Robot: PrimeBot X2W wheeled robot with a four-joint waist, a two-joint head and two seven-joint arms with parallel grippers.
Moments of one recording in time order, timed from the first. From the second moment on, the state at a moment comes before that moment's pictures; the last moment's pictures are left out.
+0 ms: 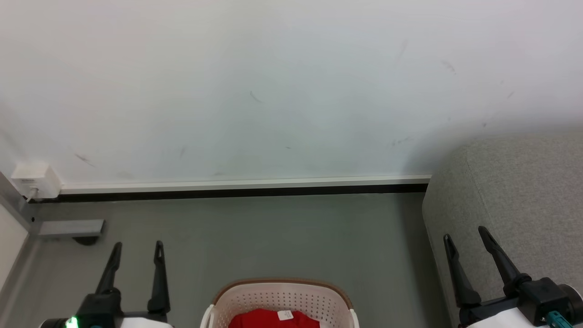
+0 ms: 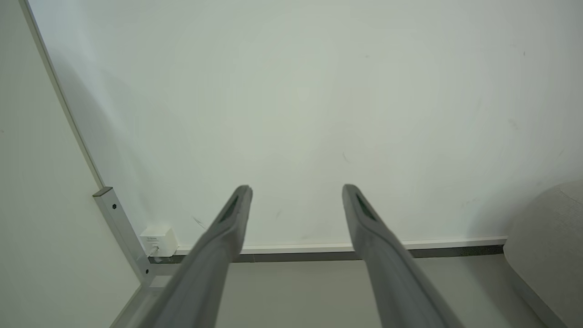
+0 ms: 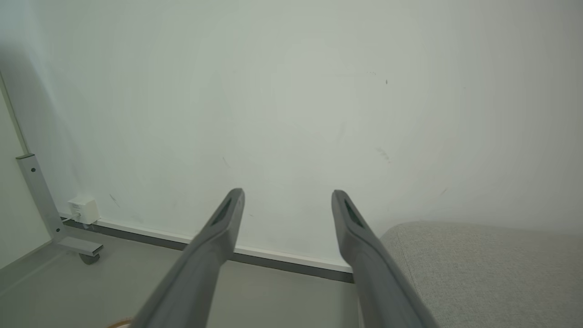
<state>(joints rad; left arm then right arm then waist) -0.01 0.11 0.00 0.10 -0.02 0.10 -0.26 -0.10 -0.13 0.15 0.21 0.22 0.13 -0.26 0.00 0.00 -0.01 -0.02</state>
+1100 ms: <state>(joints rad) -0.10 0.06 0.02 0.17 -0.08 0.02 -0.26 -0.17 -0.12 0.10 0.13 0.25 0.13 -0.26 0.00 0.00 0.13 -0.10</state>
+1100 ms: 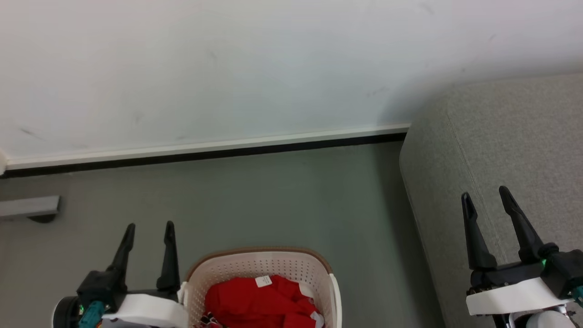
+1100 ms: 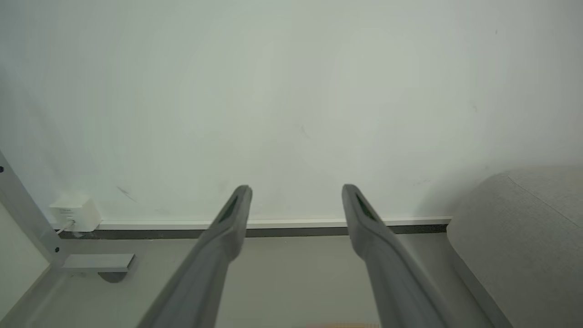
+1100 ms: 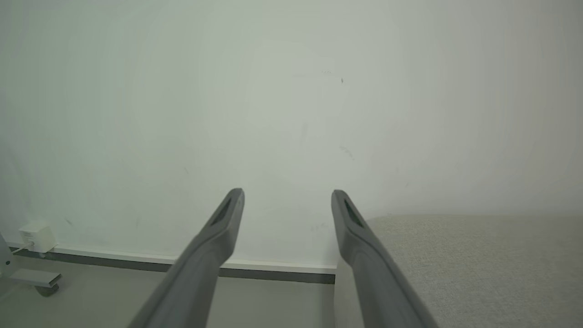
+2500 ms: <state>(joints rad) -0.79 0.21 -0.12 1.22 -0.10 -0.13 -0.18 -0.44 -0.05 0.06 -0.24 0.35 0.13 -0.26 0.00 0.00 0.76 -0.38</state>
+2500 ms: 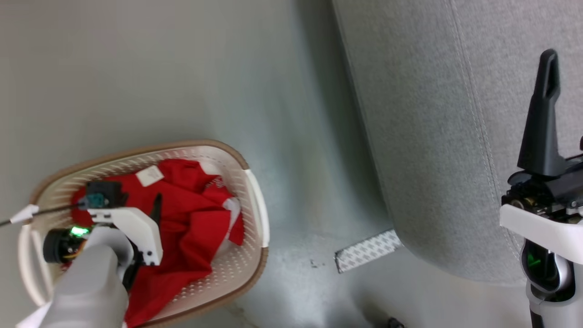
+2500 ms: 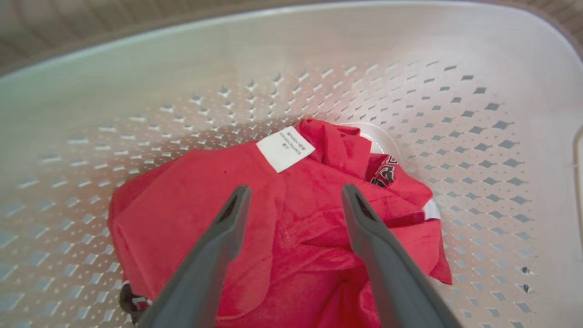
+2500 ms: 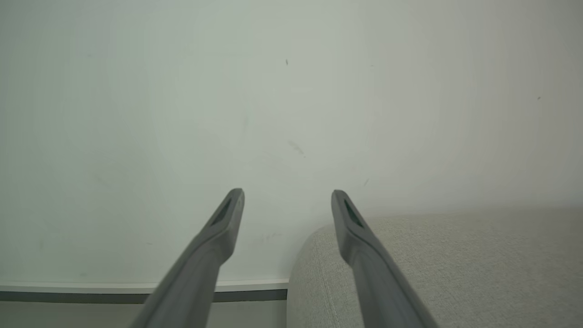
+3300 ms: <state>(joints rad) -0.90 0.34 -0.17 1.28 -0.13 -0.12 0.12 -0.48 -0.05 0.11 -0.31 0.35 0.13 -0.26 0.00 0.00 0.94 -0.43</state>
